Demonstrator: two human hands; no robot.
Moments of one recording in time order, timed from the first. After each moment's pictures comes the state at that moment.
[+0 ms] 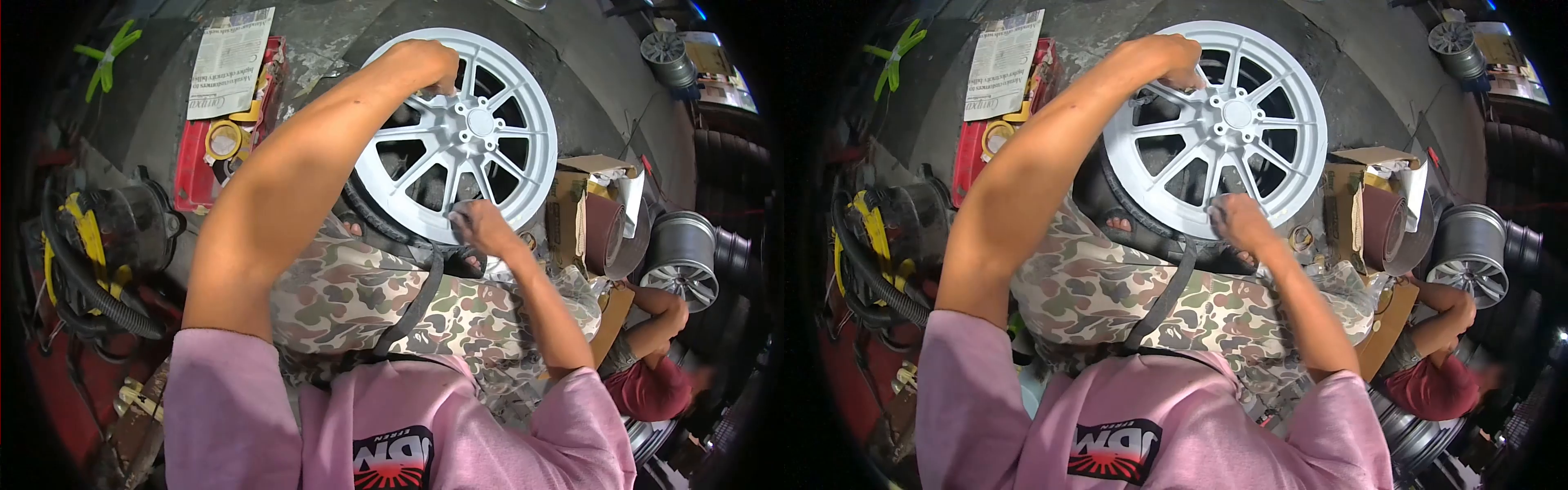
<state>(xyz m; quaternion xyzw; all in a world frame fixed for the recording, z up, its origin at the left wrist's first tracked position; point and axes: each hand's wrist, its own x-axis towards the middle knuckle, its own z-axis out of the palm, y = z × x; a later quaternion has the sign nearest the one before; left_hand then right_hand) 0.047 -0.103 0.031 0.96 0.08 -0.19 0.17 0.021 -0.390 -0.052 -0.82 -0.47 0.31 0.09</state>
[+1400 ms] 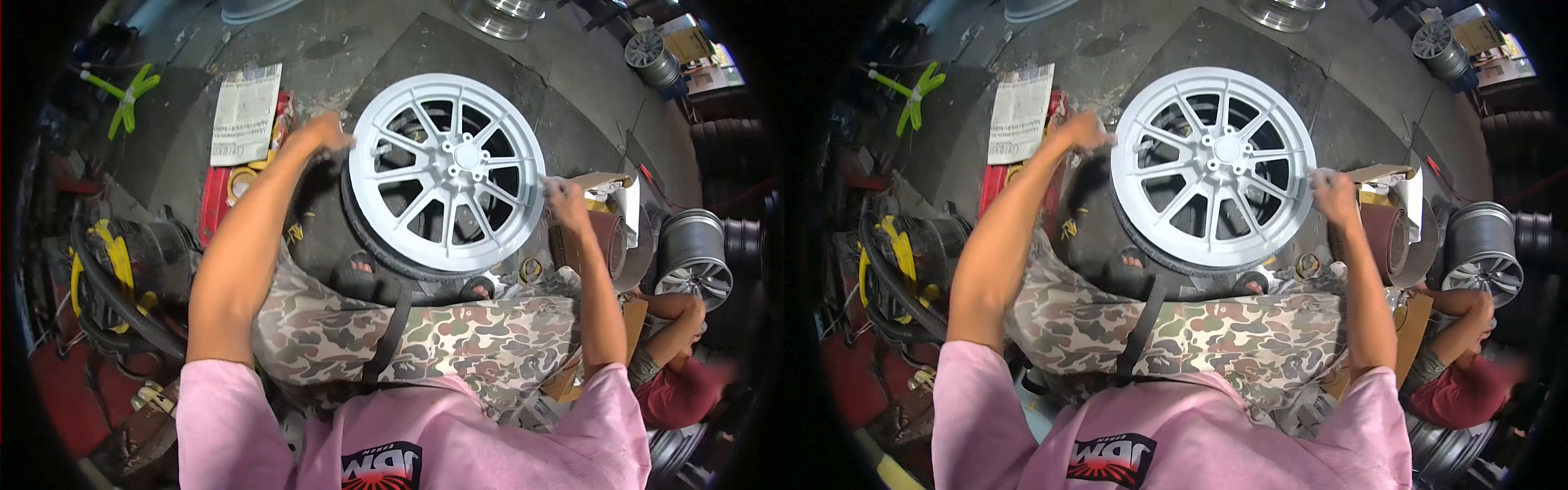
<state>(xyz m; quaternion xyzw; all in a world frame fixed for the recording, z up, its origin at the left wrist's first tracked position) -0.004 -0.017 -0.060 0.87 0.29 -0.26 0.30 0.199 -0.487 -0.029 -0.91 -0.28 0.13 0.27</state>
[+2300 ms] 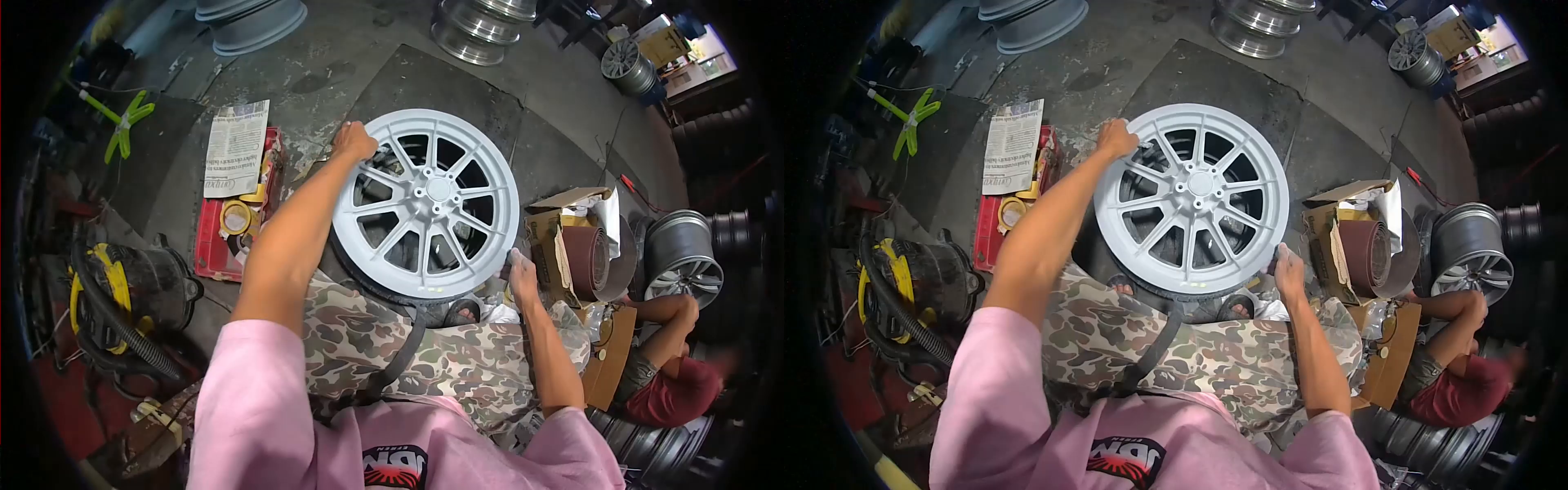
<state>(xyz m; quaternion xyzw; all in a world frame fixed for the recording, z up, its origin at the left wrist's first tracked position) 0.070 -0.050 -0.090 0.89 0.36 -0.01 0.29 0.087 -0.528 -0.121 -0.86 -0.03 0.17 0.48</state>
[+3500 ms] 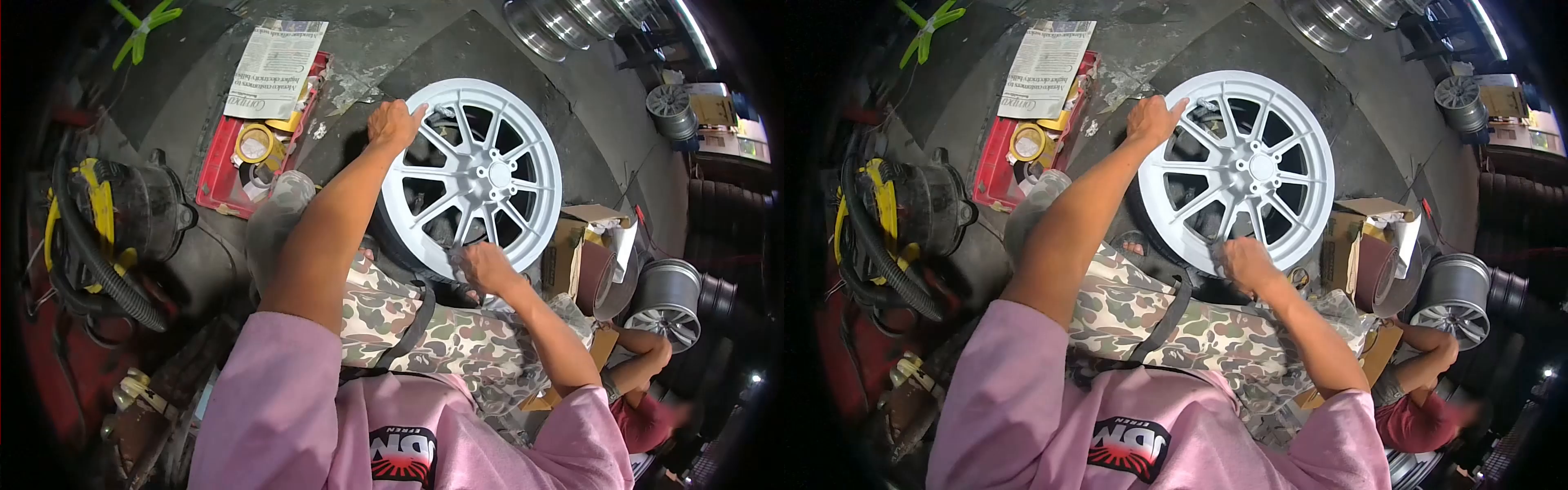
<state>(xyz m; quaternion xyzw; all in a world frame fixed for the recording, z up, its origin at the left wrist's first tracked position) 0.006 -0.076 -0.111 0.83 0.42 0.06 0.36 0.029 -0.398 -0.070 -0.75 -0.60 0.29 -0.07</state>
